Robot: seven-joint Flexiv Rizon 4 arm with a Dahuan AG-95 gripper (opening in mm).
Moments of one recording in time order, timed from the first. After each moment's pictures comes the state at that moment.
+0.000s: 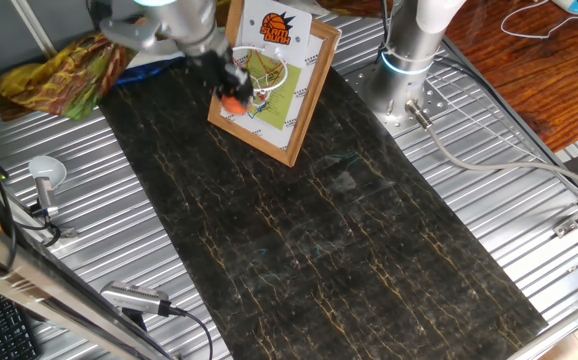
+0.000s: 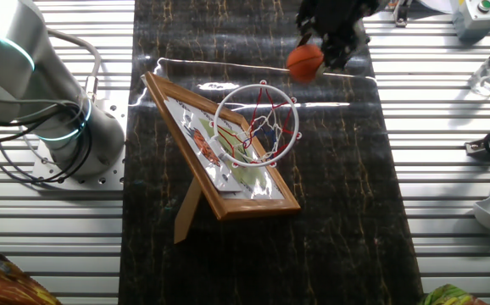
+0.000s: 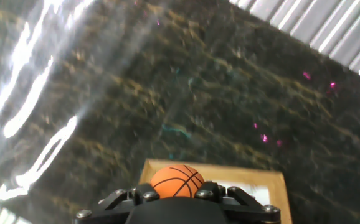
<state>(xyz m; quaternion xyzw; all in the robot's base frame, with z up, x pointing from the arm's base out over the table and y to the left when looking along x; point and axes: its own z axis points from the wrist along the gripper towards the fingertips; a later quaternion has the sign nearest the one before) 0.454 0.012 0.291 0.30 -0.95 -0.03 0.12</state>
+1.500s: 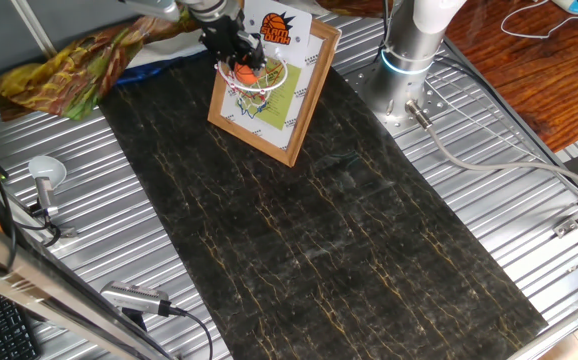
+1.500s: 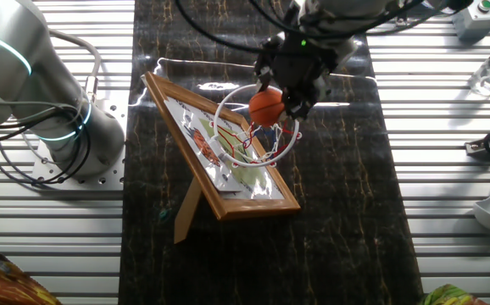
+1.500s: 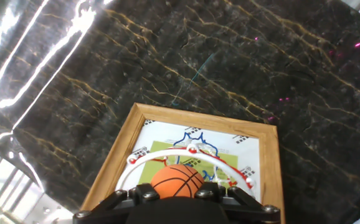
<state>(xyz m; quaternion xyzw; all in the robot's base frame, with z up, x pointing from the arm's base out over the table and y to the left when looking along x) 0.405 -0.046 0.264 0.33 -0.93 -0.04 0.12</state>
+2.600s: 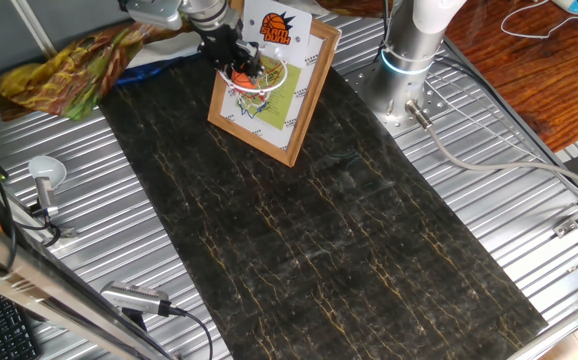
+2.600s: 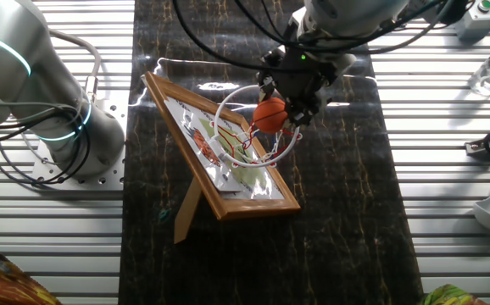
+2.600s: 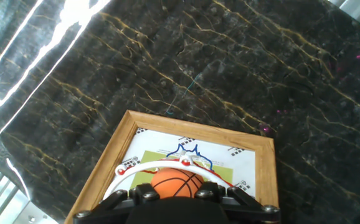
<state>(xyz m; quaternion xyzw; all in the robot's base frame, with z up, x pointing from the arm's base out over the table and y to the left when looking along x) 0.413 -0.045 0.248 0.35 -0.93 -0.04 0.11</state>
